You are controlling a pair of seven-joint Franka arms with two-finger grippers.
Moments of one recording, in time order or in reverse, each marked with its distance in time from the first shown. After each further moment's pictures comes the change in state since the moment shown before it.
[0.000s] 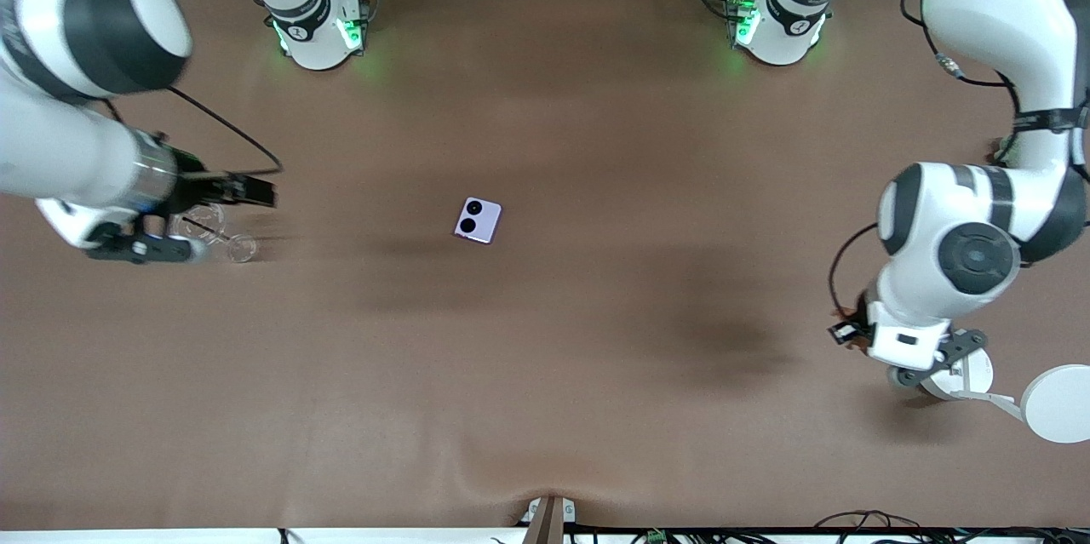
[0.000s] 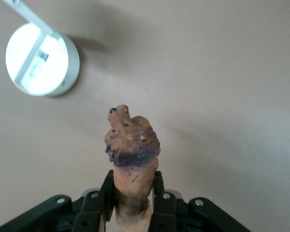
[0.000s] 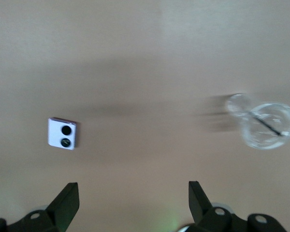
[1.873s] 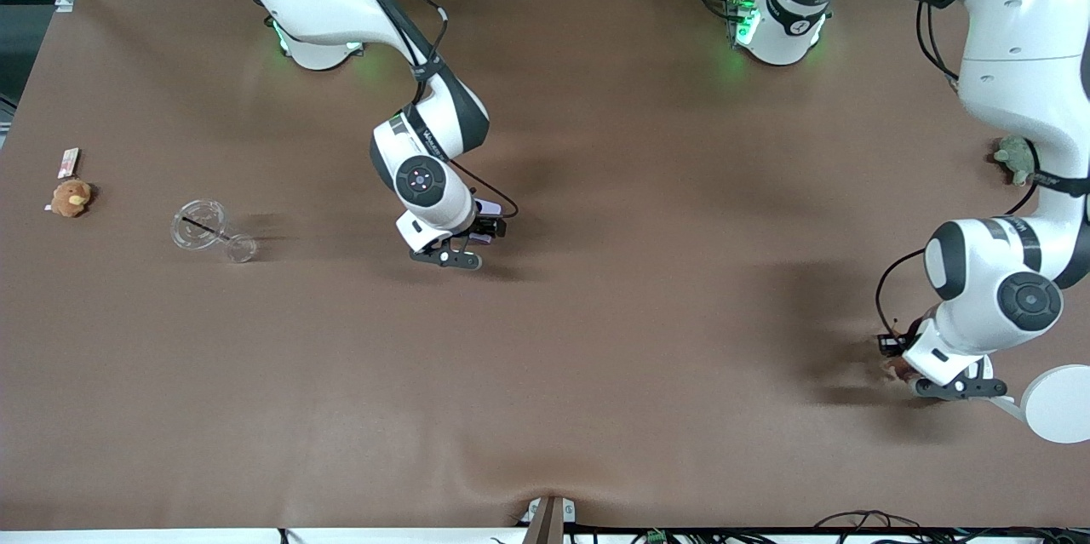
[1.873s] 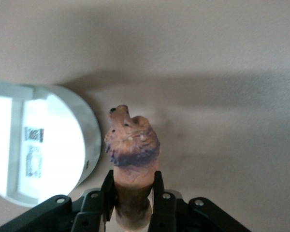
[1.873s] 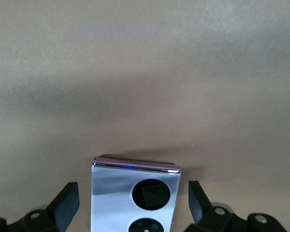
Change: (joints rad) left arm 0.199 0.190 -0.004 -0.017 0.000 0.250 0.565; right arm 0.441 0.309 0.001 -0.425 0.041 0.854 0.436
